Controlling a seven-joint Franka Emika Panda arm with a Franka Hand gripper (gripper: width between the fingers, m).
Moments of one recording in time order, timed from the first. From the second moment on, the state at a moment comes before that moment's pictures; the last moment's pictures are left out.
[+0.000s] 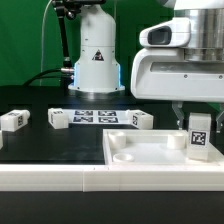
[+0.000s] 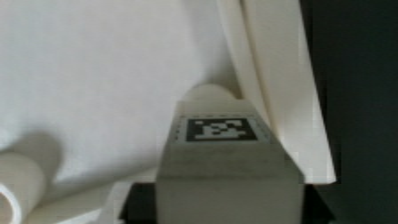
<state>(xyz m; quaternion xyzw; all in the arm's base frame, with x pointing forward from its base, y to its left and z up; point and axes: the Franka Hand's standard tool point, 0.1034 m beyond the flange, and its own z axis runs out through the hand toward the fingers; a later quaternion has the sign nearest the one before) 0.626 0.115 0.075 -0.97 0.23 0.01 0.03</state>
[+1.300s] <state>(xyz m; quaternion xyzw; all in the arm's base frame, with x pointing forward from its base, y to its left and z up) 0.625 0.119 0.074 -0.62 0.78 0.01 0.04</state>
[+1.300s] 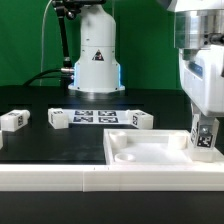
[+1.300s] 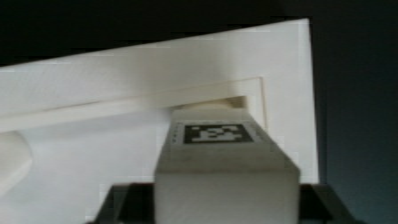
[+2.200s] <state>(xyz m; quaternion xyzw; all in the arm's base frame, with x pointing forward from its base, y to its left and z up) 0.626 0.120 0.073 -0.87 0.48 0.00 0.03</state>
